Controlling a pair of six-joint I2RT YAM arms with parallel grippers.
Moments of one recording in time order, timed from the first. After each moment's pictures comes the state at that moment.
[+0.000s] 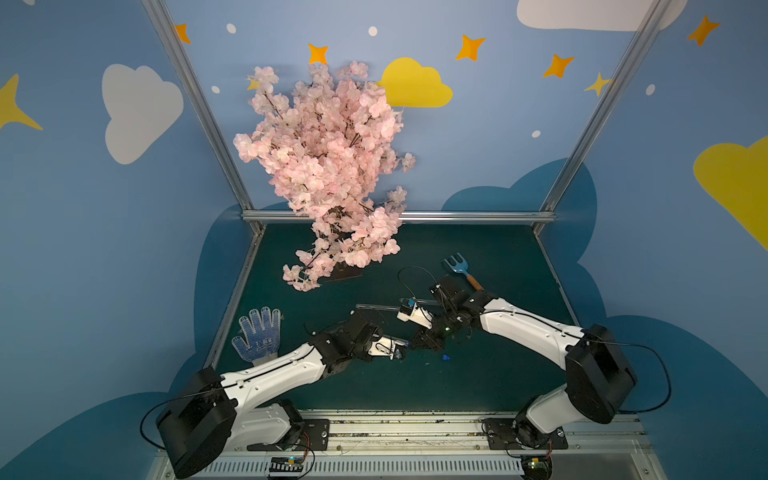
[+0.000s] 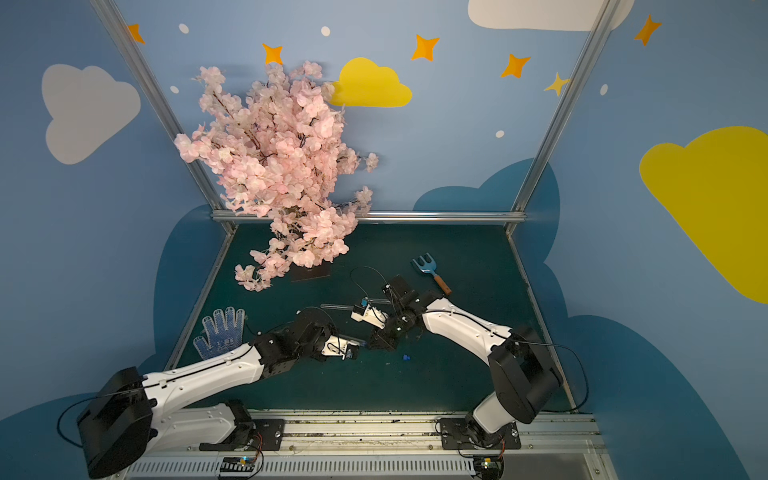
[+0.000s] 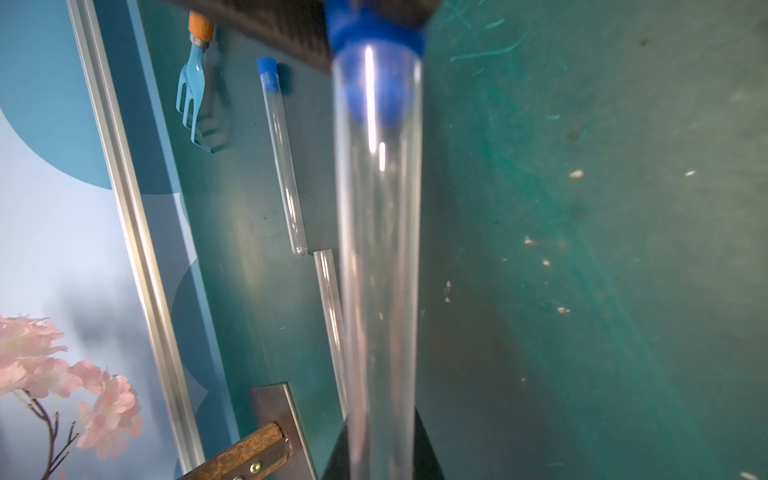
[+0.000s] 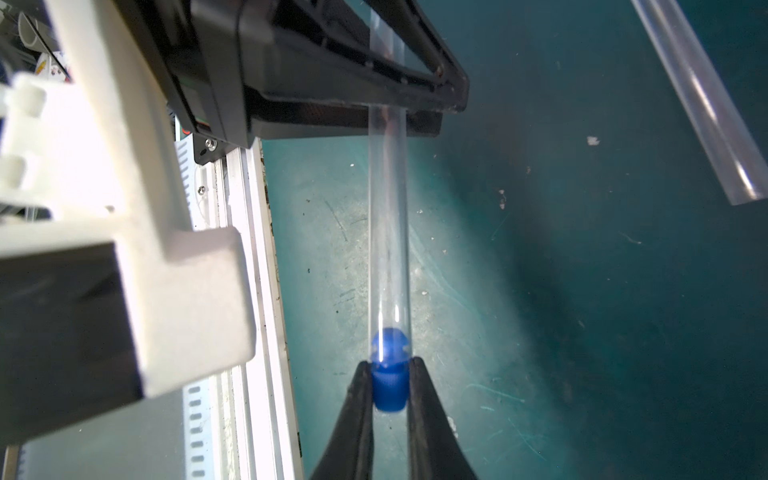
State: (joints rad) left arm -0.84 1.20 0.60 -0.20 -0.14 1.16; right arm 0.76 1.54 1.02 -0.64 -0.65 -0.36
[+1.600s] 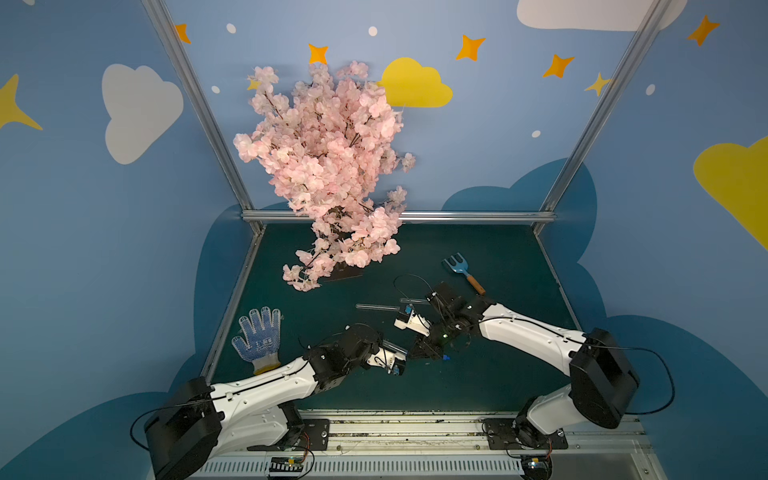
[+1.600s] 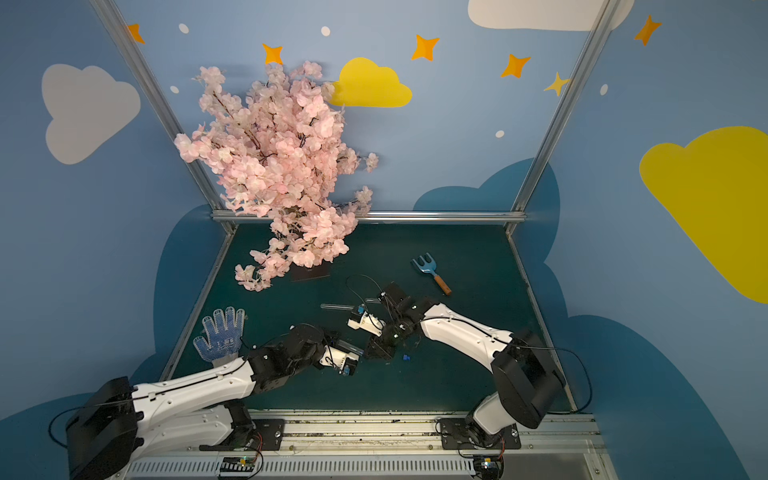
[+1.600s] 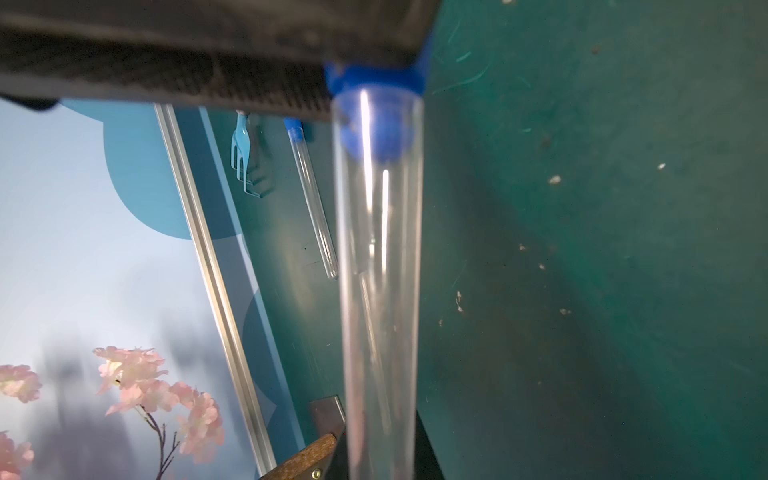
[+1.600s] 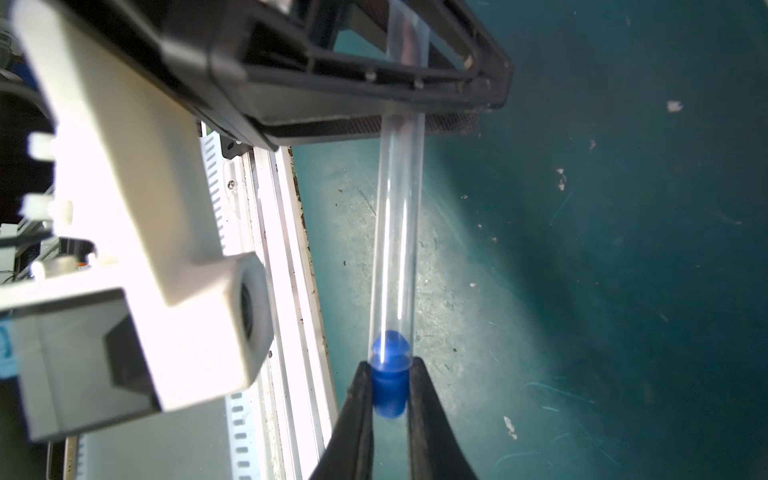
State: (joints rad) left arm -0.94 1.11 0.47 -0.03 -0.23 1.34; right arm 0.82 1.53 1.00 -0.64 -0.66 -0.26
